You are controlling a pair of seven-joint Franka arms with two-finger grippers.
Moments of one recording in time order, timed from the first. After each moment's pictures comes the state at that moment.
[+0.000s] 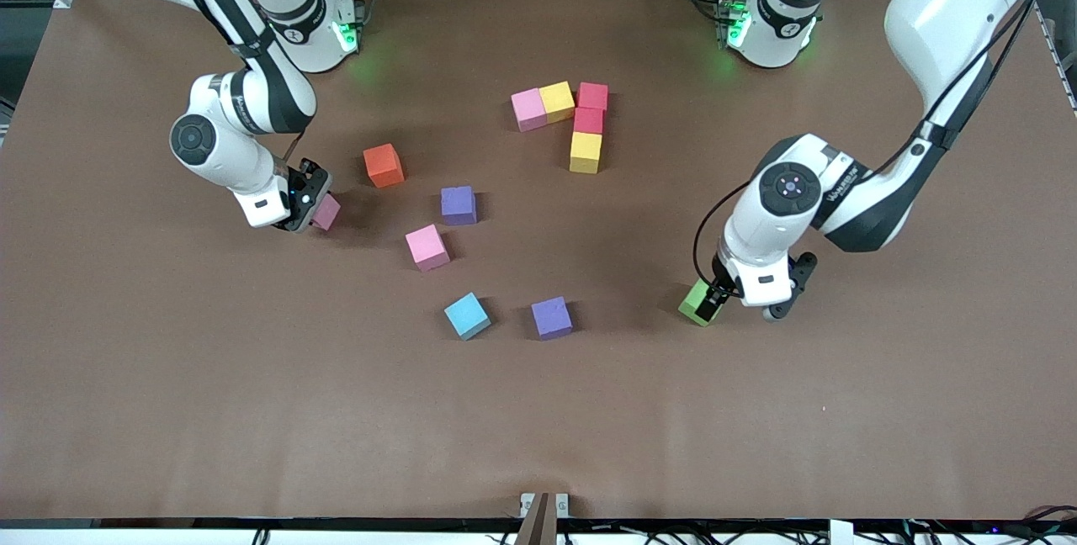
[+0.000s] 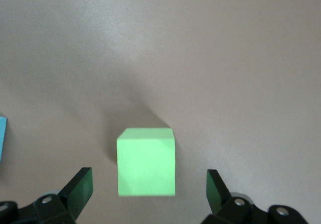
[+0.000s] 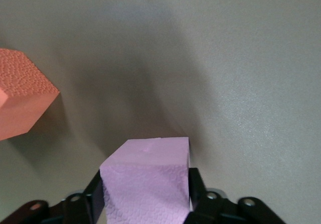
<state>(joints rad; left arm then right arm) 0.34 0.64 -0.78 -1.82 0.67 2.29 -1.71 -0.05 0.16 0.17 -2.52 0.10 2.56 -1.06</state>
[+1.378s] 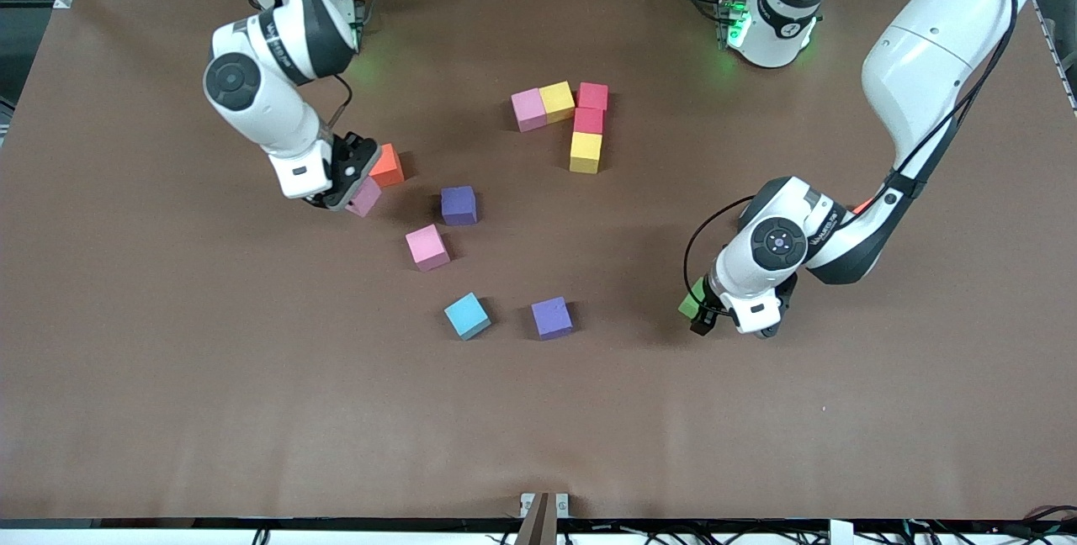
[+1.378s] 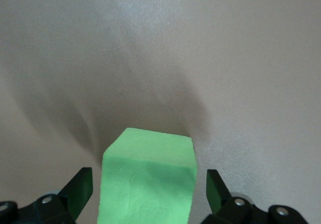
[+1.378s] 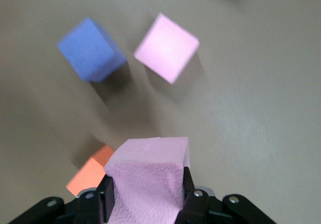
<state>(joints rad) 0.23 0.78 -0.66 -1.73 0.59 2.29 -1.78 0.21 -0.03 0.19 -2.36 0.13 2.31 -0.73</state>
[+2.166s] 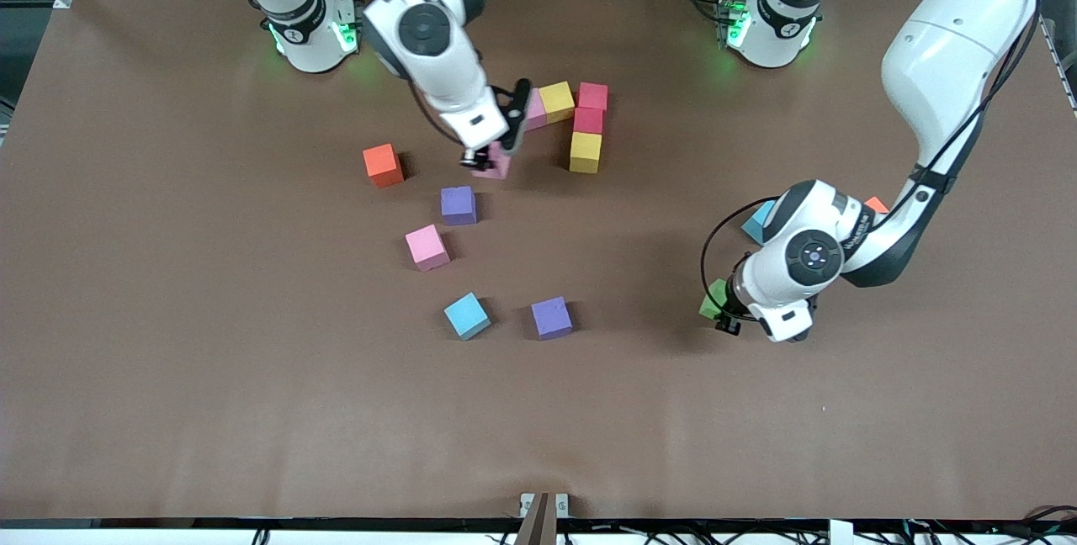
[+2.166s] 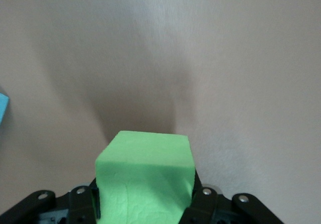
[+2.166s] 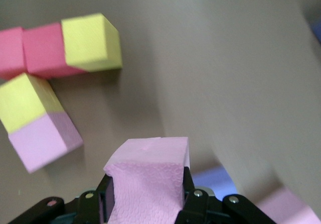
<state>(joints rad) 0.28 0.73 -0.66 -1.69 0.51 2.20 -1.80 0.68 0.23 0.19 -2.10 0.14 2.40 -0.59</state>
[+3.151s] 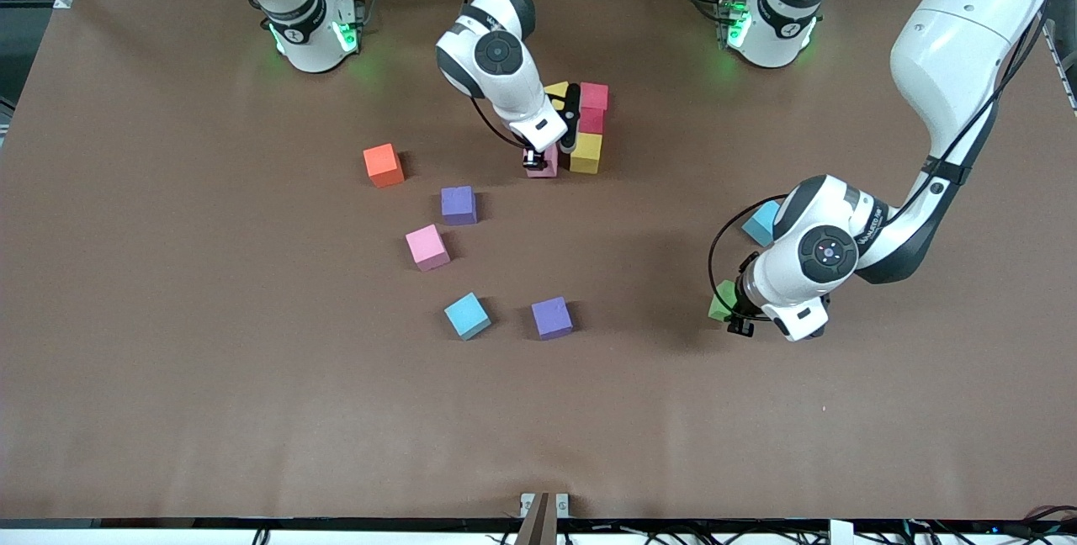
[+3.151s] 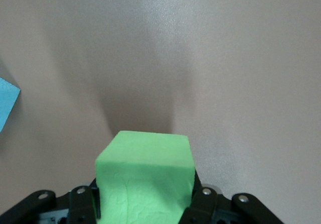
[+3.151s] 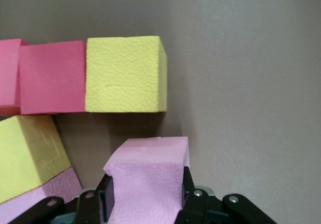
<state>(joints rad) 0.28 0.72 -0.66 -1.69 0.50 2.20 -1.87 0.81 0.46 0.19 -2.05 0.14 2.59 -0.59</state>
